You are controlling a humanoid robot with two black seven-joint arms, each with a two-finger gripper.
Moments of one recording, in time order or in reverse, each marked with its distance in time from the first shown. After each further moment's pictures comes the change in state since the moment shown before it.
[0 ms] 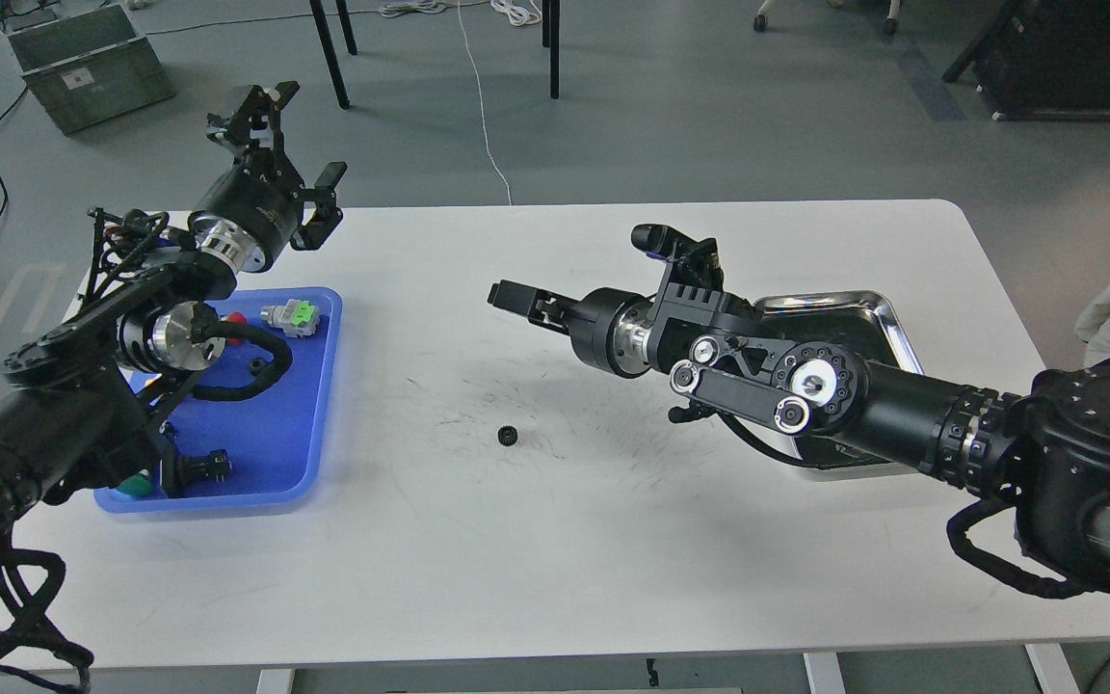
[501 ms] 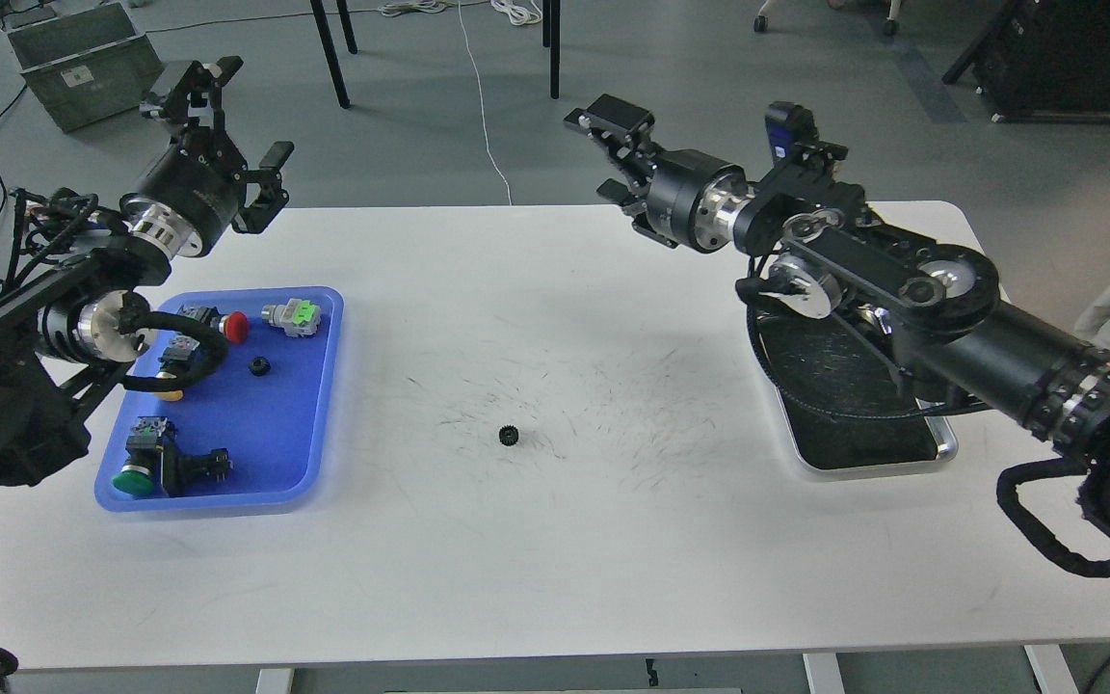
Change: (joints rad) left arm 0.015 0.223 0.017 -0.208 0.020 -0.003 0.005; right arm -0.036 -0.283 0.430 0.056 0.340 0.147 0.001
